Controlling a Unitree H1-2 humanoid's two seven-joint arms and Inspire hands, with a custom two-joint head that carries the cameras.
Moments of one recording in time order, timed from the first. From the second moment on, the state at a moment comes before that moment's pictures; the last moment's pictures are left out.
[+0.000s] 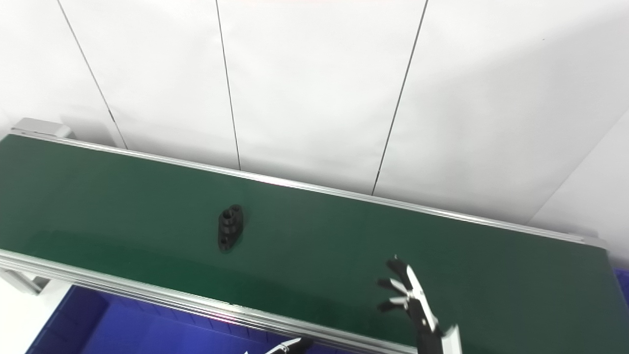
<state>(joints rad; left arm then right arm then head) 0.36 0.16 -0.60 0.20 0.21 -0.45 0.27 0.15 -0.23 0.48 -0.21 -0.37 -0.37 -0.32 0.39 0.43</state>
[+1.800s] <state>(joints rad) 0.34 0.15 -0.61 0.22 0.20 -0.46 0.30 -0.29 0.03 0.39 0.09 -0.69 0.03 -0.04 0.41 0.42</state>
